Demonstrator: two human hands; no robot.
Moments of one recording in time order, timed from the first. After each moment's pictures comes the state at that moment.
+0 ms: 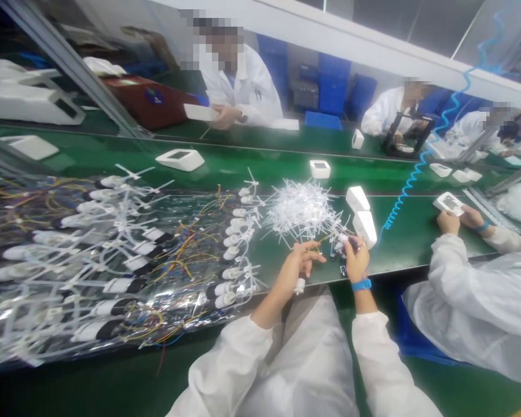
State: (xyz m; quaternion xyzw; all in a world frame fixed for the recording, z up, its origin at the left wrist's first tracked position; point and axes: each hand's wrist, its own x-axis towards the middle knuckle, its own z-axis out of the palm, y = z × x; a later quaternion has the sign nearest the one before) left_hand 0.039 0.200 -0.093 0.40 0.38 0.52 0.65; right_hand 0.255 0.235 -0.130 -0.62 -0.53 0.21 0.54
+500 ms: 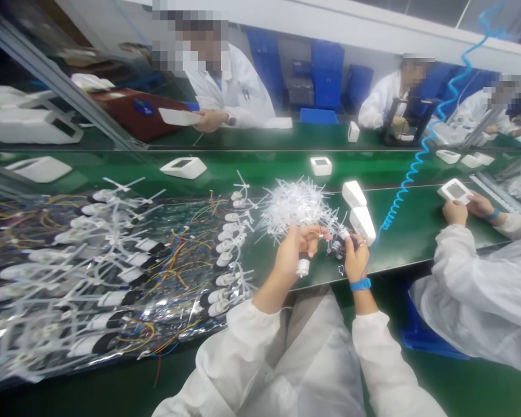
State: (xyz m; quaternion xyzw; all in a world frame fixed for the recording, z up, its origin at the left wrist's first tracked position) left_hand 0.061 0.227 -0.017 0.40 0.36 0.53 0.65; right_hand 0.247 0.230 -0.122 -0.64 -0.46 0.25 0.56
